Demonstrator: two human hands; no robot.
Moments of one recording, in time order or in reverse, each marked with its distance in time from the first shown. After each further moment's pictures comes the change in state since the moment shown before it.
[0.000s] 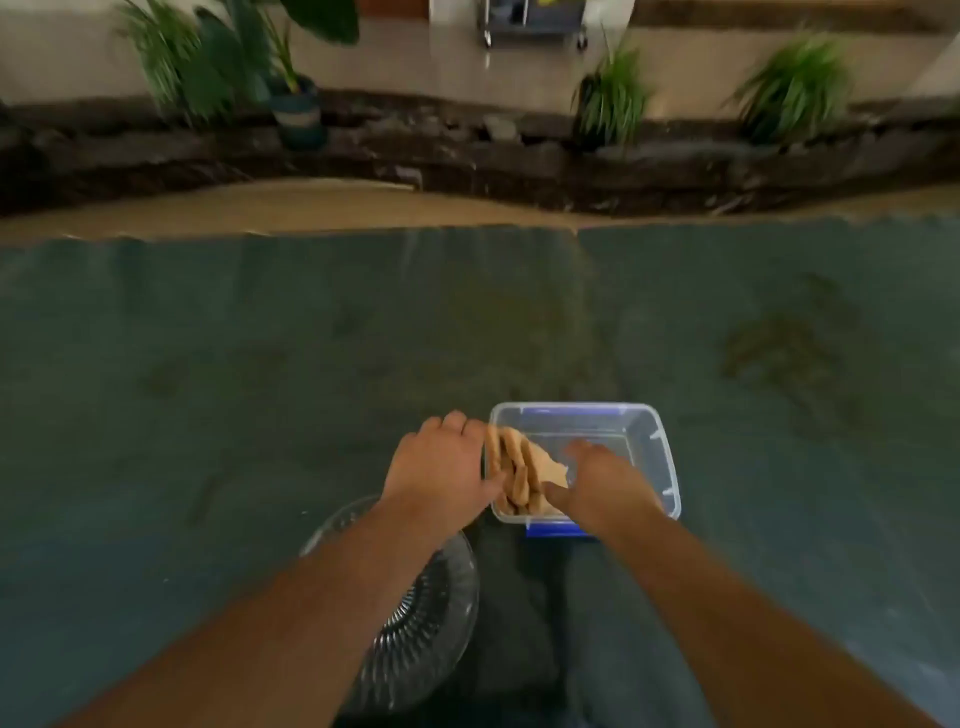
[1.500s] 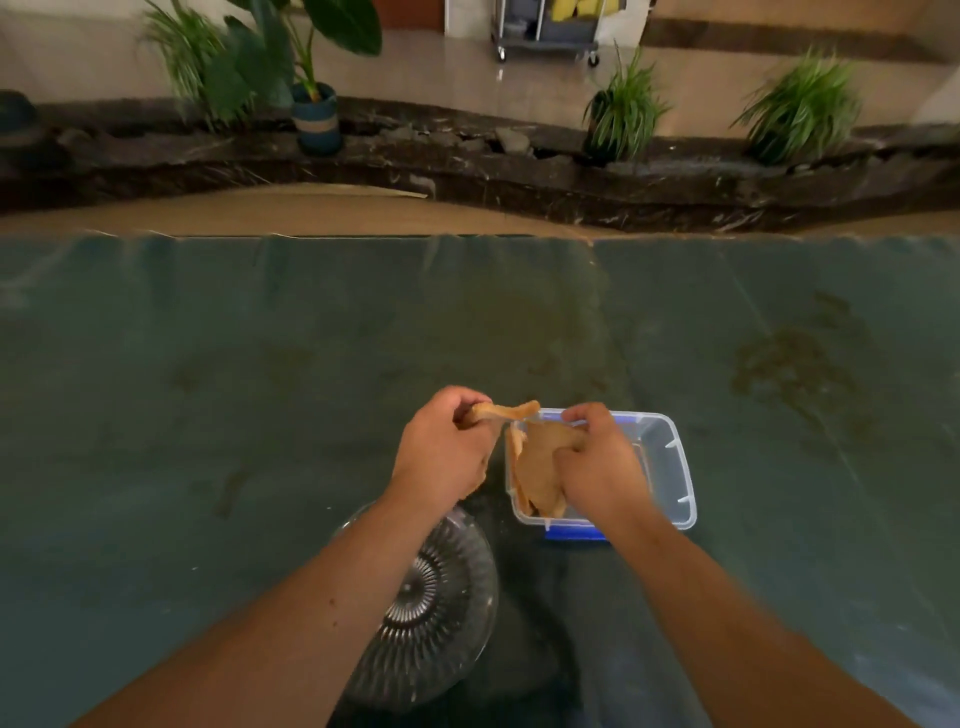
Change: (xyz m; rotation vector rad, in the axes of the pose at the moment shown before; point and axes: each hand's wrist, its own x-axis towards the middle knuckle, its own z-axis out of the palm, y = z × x) left_hand -0.017 -0.020 -0.034 -1.184 0.218 -0.427; right_hand -0.023 -0.064 -0.027 0.662 0.212 0.083
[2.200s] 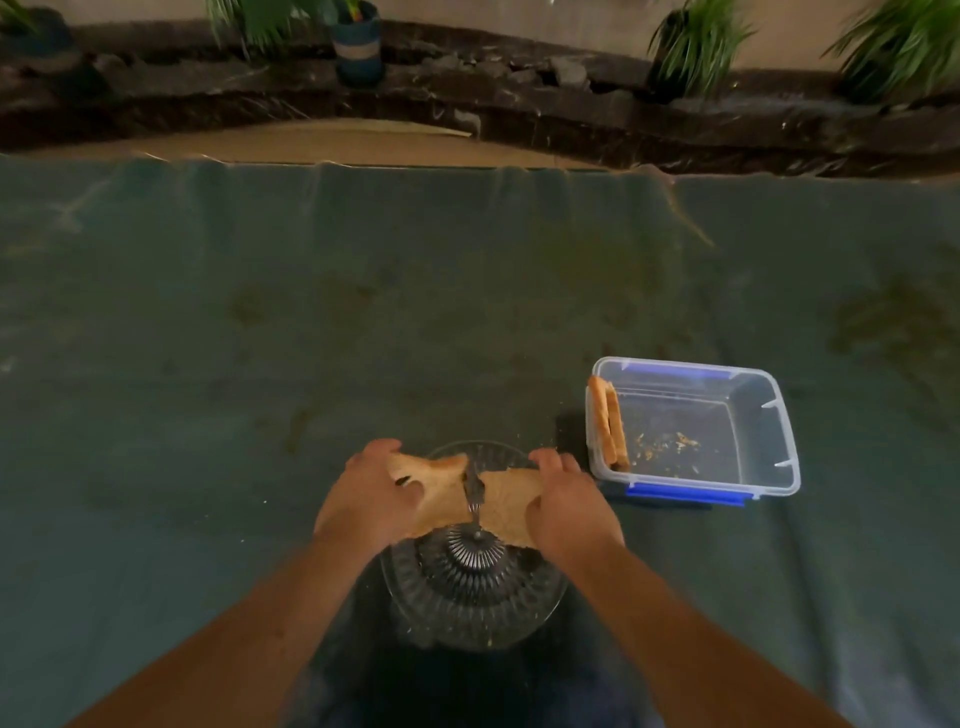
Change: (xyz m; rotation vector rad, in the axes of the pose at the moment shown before) left_hand -0.023 -0.148 -0.132 0.571 -0.030 -0.332; right_hand -0.044 0.047 0.155 -0.495 -0.321 -0.021
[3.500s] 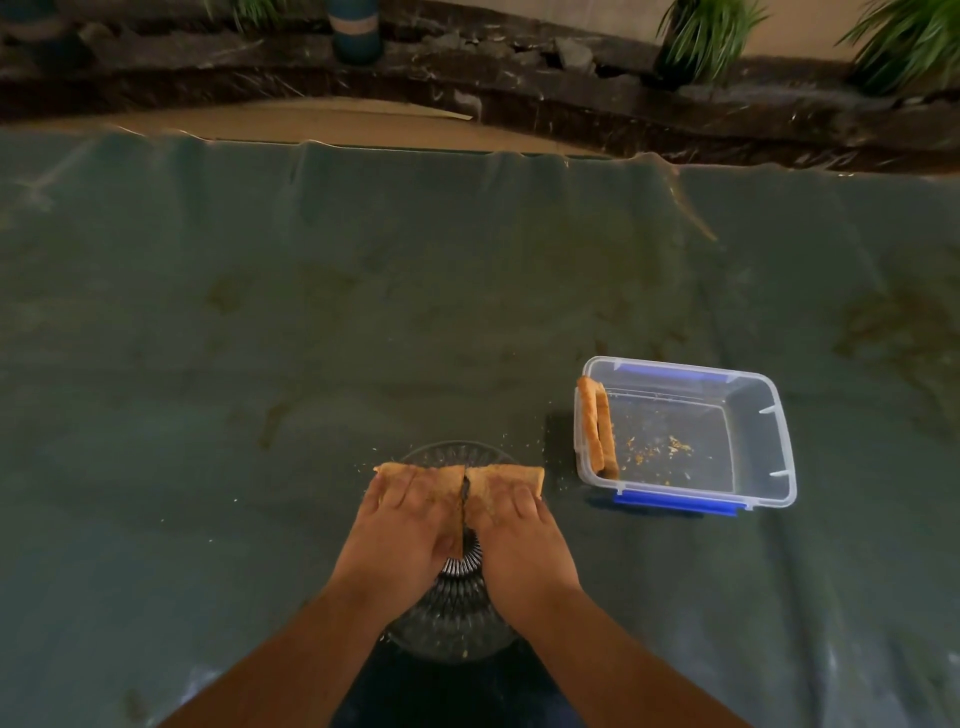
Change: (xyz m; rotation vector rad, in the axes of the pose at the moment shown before) left_hand -0.003 -0.026 0.079 0.681 0.064 0.662; right_hand -0.011 0.007 0.044 -0.552 -0.060 -0.428
